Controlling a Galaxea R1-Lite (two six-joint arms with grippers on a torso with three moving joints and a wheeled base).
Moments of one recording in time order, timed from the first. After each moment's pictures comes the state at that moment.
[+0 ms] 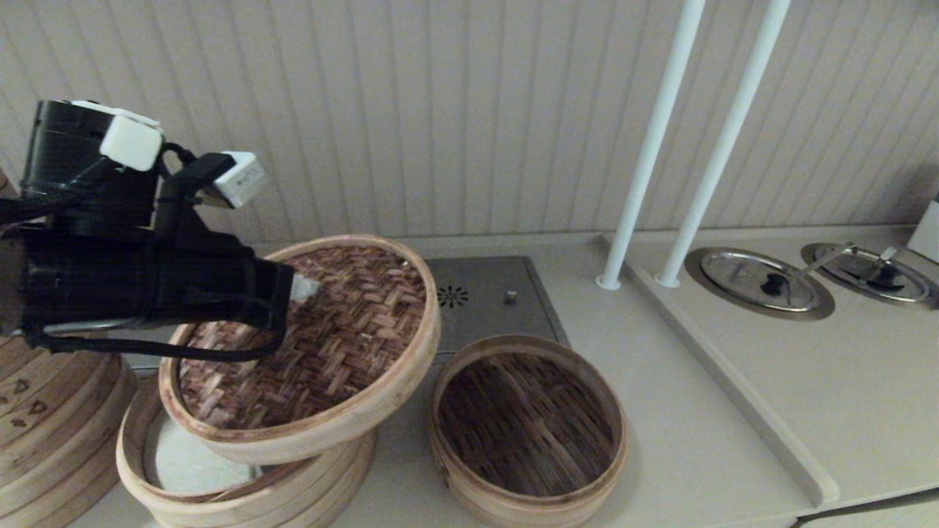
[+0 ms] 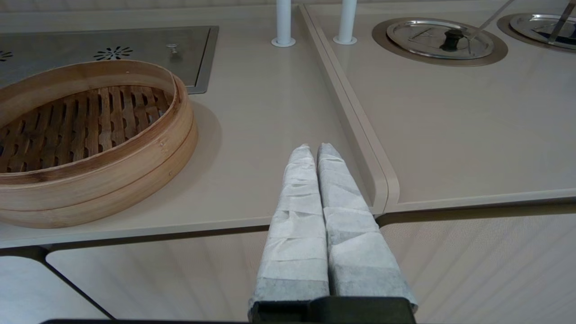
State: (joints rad) left arm -0.44 1.49 -1.12 0.15 -0.04 -0.01; right arm 0.00 0.01 0.00 0.00 -0.02 0.03
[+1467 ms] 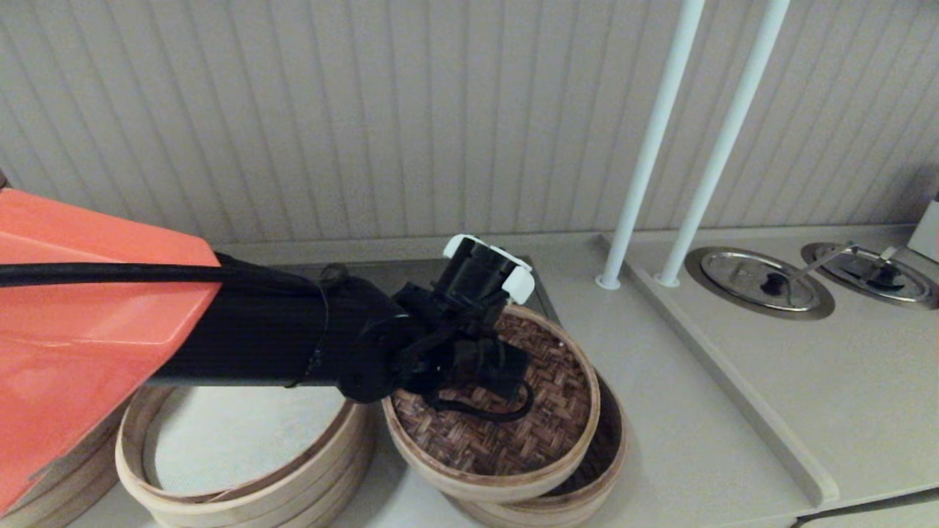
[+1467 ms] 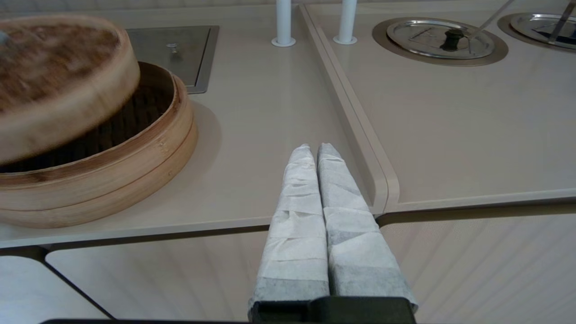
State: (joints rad) left arm -0.88 2.05 -1.42 0.06 0.23 -0.14; right arm 0.00 0.01 0.00 0.00 -0.02 0.03
